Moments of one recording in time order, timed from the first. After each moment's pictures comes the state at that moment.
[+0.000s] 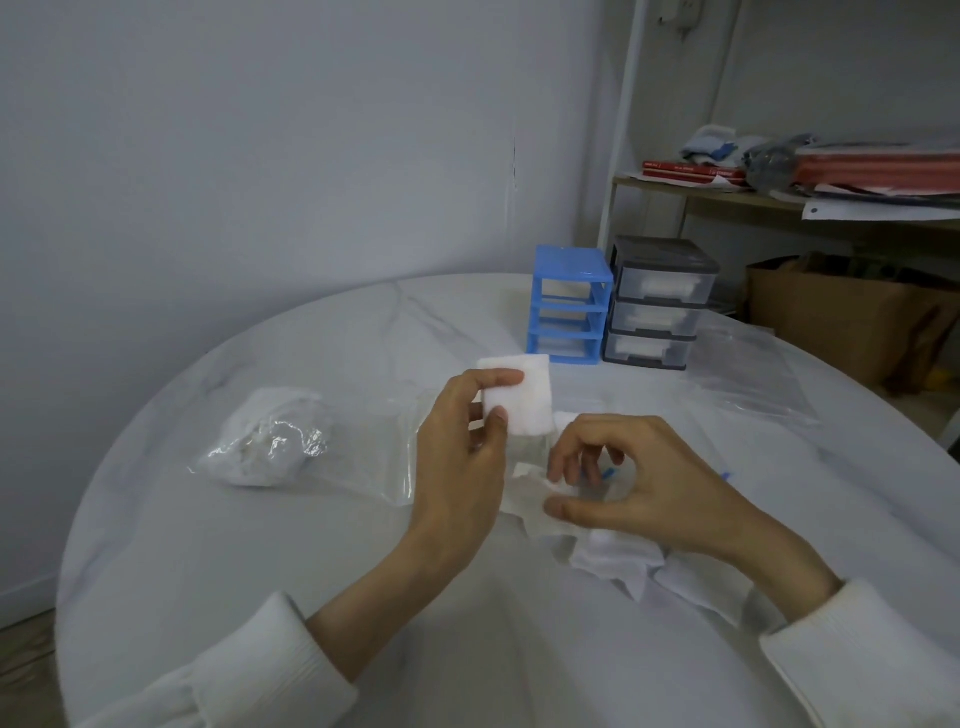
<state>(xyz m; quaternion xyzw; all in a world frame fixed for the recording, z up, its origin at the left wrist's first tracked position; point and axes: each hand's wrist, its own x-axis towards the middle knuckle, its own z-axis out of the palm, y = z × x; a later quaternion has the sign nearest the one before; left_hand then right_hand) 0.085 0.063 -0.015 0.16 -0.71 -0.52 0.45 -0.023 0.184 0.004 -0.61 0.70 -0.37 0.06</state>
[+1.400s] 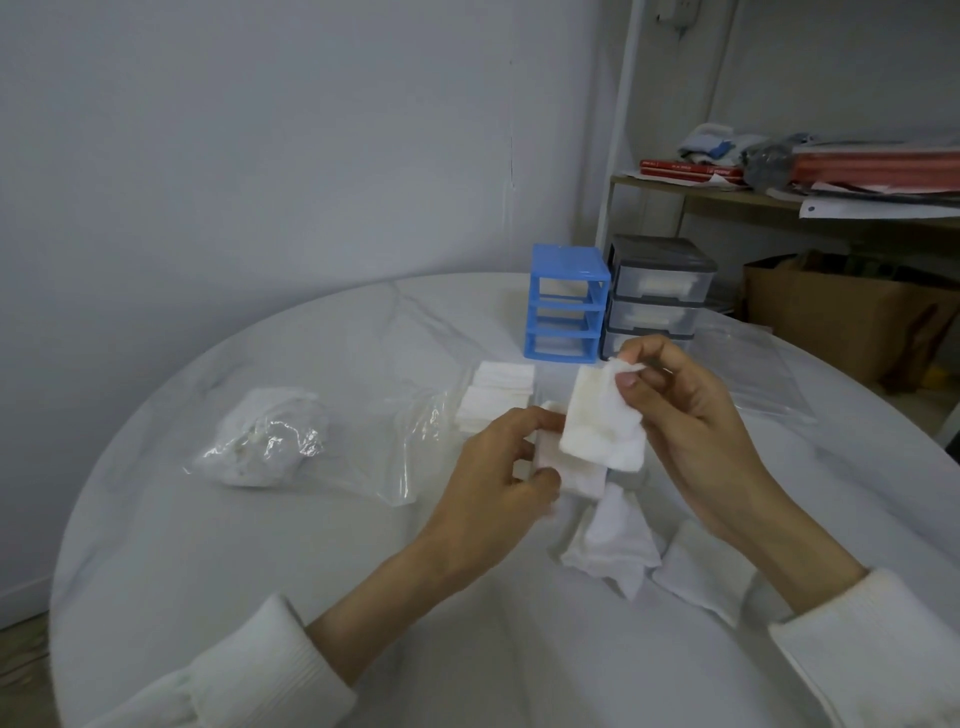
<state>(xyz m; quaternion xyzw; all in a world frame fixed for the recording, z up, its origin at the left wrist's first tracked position) 0.090 0.077 -0.012 0.09 -0.79 -0.54 0.26 -0.032 0.183 0.012 -0.45 0.52 -0.71 0.15</state>
